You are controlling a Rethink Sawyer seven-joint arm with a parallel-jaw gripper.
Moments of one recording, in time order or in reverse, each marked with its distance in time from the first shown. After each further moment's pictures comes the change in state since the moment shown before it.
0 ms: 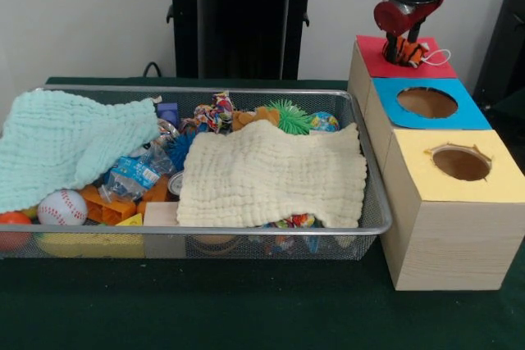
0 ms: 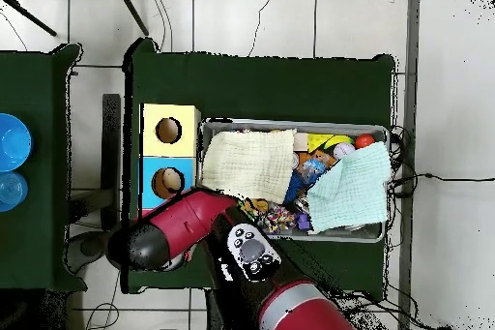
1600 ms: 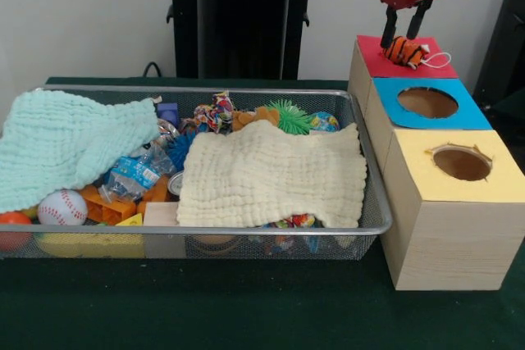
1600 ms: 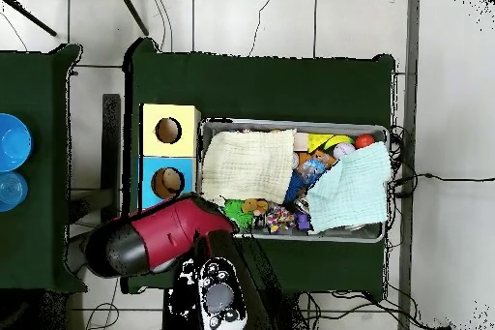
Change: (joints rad) arm 0.207 -0.127 -0.282 -0.060 0.134 0.017 0.000
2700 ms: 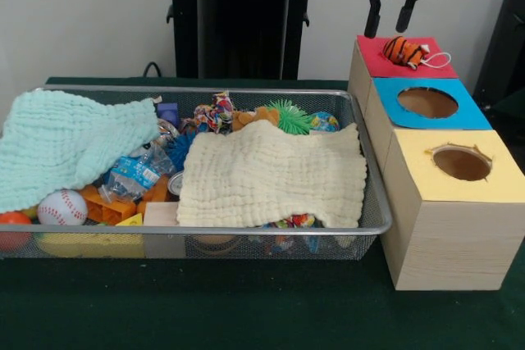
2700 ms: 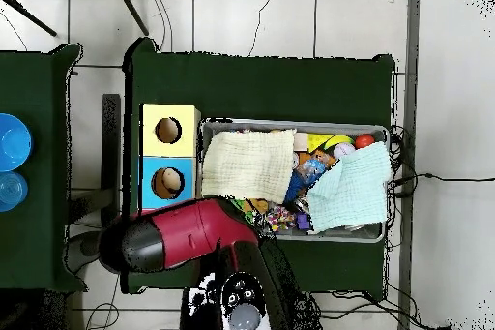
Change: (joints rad) arm -0.017 -0.045 -0.069 0.000 0.074 0.000 0.000
